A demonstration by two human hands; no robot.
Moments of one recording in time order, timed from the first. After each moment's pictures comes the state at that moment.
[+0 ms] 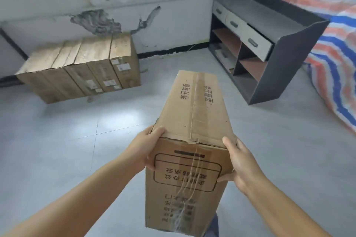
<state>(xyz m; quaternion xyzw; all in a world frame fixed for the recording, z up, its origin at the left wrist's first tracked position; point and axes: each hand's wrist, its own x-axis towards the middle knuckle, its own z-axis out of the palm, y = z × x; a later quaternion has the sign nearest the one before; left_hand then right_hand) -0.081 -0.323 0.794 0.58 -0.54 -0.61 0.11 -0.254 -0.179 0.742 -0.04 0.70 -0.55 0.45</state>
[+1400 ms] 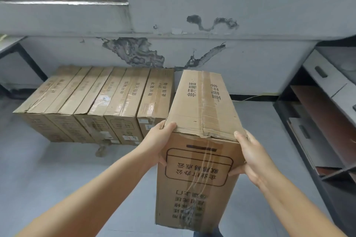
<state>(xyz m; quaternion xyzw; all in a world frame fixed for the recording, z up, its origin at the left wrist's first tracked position) -0.284 -1.187 0.776 0.60 -0.43 -0.63 0.22 -0.495 -1.090 0.749 -0.16 0.70 -0.50 0.48</state>
